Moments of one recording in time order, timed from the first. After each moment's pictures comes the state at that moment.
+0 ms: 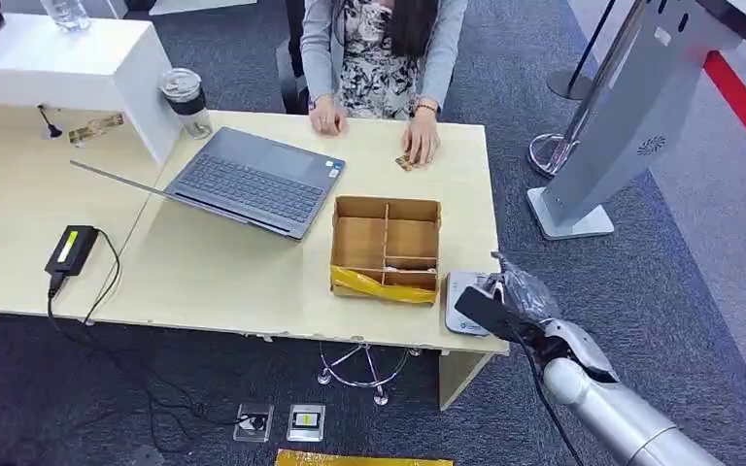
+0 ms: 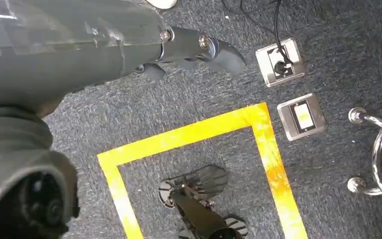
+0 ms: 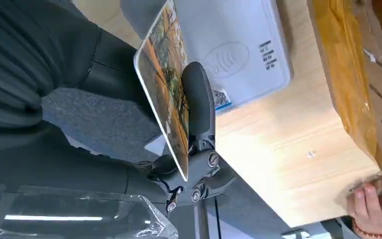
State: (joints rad) left arm -0.19 0.34 -1.32 -0.17 1.02 0.00 -0.46; right arm -0.50 -0.43 0.71 -0.99 0.60 -0.22 -0.04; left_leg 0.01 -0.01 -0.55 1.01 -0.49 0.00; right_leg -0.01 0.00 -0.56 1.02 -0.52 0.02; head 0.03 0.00
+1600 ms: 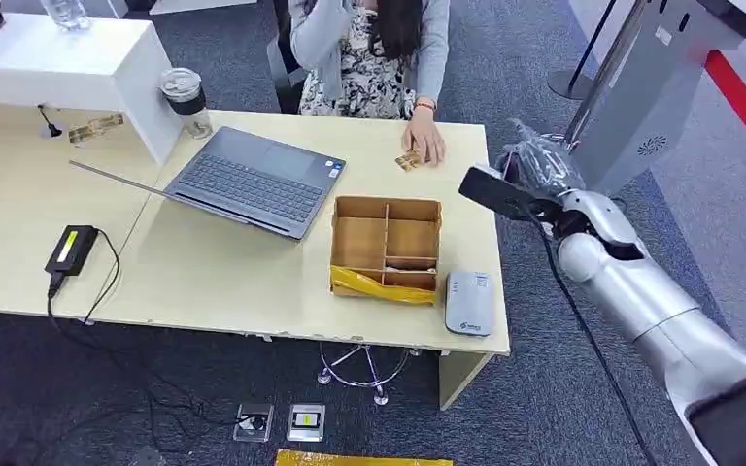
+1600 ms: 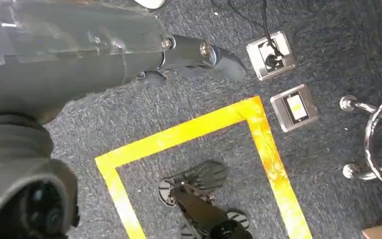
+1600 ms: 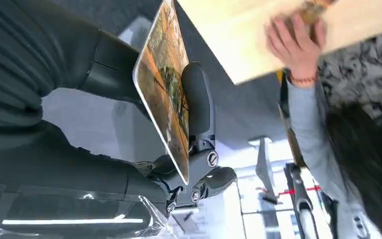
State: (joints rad) left arm -0.20 0.35 -1.32 -0.17 0.97 -0.05 -0.49; right arm -0.96 -0.36 0.71 -0.84 0.75 -0.12 -0.08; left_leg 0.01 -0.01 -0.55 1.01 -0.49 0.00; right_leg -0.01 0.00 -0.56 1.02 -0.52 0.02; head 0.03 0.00
